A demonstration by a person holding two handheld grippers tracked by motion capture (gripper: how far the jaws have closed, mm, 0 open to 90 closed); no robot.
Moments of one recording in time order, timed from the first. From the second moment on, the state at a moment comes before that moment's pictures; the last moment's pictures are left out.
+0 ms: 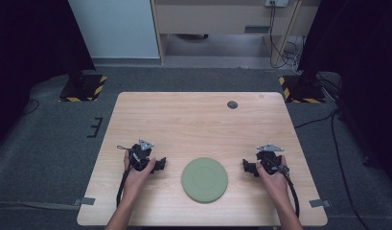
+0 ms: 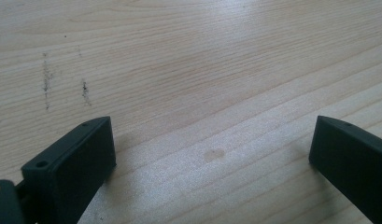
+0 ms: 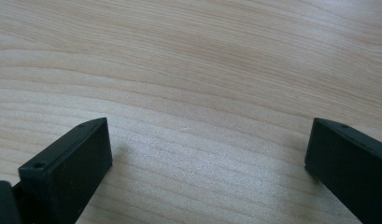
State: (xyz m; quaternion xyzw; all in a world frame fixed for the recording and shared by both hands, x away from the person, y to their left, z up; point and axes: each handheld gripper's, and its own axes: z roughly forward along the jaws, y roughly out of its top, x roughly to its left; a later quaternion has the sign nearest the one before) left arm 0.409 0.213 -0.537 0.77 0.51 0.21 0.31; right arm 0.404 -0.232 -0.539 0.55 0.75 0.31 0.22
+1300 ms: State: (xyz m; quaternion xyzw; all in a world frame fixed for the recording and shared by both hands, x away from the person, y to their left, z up) left arm 0.376 0.217 -0.518 0.77 0.48 0.20 0.37; right arm 0.365 -0.218 -0.511 0.46 0.78 0.36 0.21
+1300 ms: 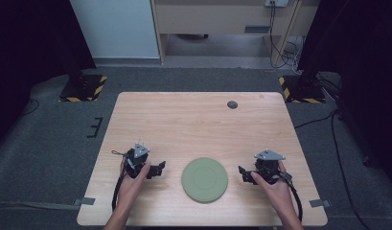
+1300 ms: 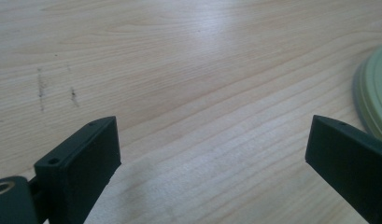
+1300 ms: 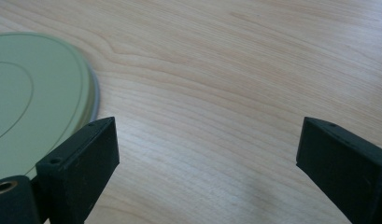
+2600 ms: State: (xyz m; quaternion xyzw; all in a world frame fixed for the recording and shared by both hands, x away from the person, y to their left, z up) left arm 0.349 0.182 -0.521 0.80 0.42 0.17 0.39; right arm 0.340 -0.186 -0.515 0.40 0.82 0.37 0.18
